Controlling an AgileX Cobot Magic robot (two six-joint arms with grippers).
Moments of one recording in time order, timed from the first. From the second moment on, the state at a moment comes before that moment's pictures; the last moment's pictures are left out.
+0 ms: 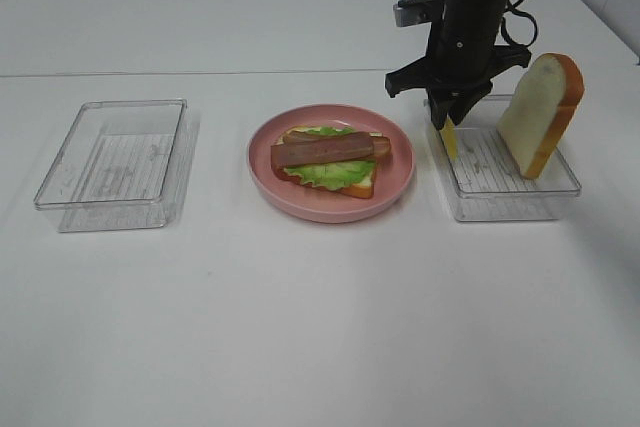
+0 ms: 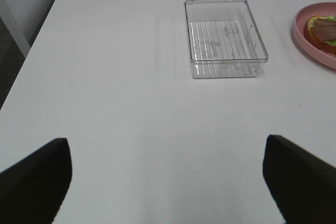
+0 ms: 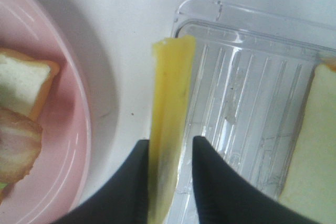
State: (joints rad) left arm 0.10 0.00 -0.52 -0.06 1.08 0.02; right arm 0.29 2.35 -1.97 -0.14 1.08 0.07
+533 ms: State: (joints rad) left arm 0.10 0.00 -0.52 -0.06 1.08 0.02; right arm 0.29 2.35 -1.99 -0.14 1.09 0.05
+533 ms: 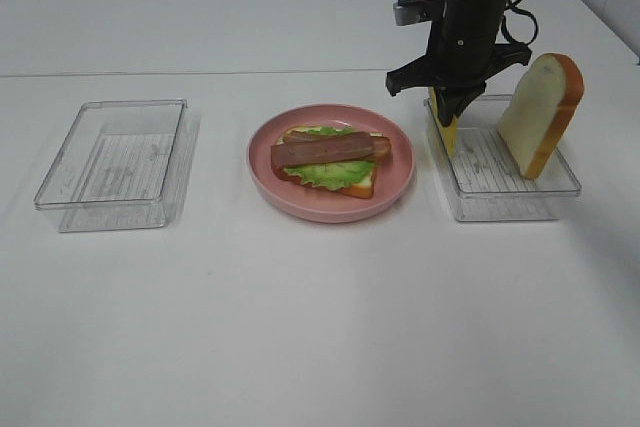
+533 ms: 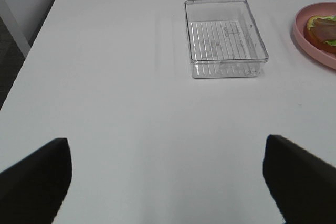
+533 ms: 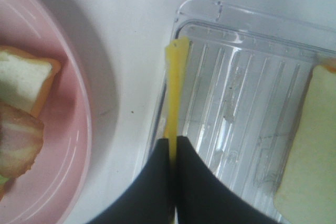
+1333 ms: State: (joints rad) left arm 0.10 0.00 -0.52 -0.06 1.08 0.02; right arm 0.29 2.12 -2.05 0.09 1.21 0.04
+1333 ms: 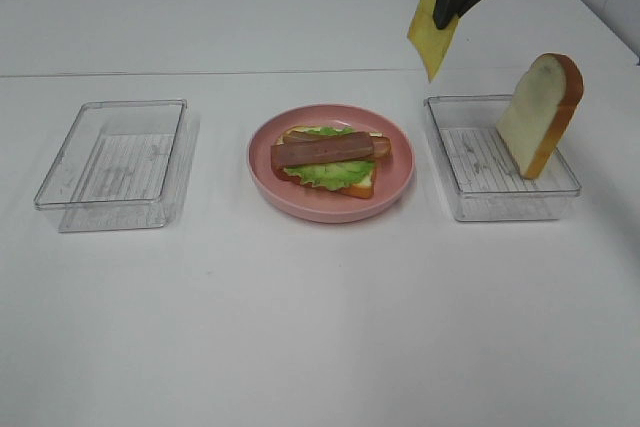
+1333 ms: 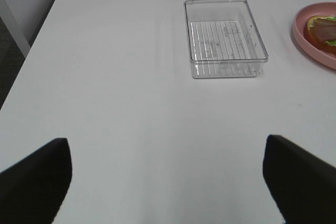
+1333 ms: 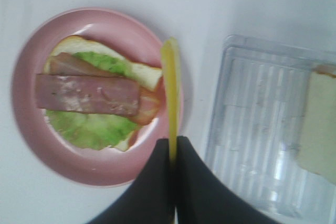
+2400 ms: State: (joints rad) left arm 0.10 0.00 -0.52 -0.06 1.08 0.02; right arm 0.53 2.32 -2.05 0.24 1.02 0.05
